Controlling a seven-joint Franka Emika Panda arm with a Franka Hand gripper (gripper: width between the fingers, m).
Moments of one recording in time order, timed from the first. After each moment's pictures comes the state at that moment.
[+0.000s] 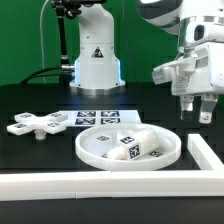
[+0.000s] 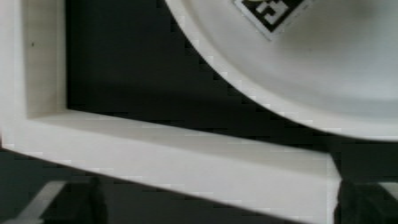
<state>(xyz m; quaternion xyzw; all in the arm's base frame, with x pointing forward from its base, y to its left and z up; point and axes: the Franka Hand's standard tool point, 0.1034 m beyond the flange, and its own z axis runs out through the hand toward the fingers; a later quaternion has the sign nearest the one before) 0.559 0.134 0.064 0.69 0.71 0.04 0.16</state>
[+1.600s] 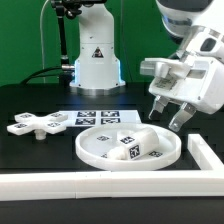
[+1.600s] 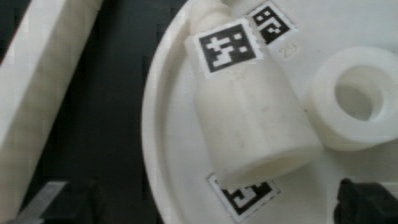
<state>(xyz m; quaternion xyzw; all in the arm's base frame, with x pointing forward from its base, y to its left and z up) 0.553 0.088 0.057 0.62 0.71 -0.17 0.29</state>
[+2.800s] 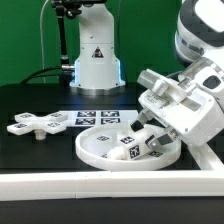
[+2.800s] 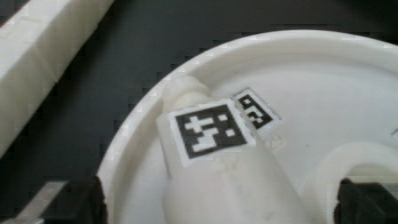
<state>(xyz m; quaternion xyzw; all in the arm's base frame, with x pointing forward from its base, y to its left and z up) 0.561 0.057 0.033 0.56 0.70 -0.29 0.34</state>
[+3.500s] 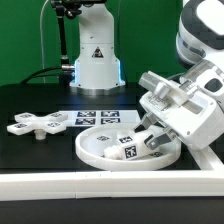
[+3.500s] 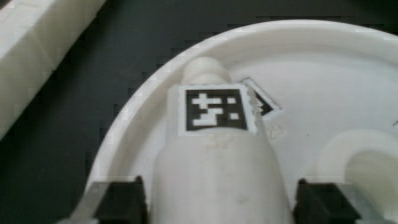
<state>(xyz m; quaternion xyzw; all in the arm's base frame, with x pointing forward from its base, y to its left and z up) 0.562 0.055 0.029 0.56 0.70 -0.30 0.34</state>
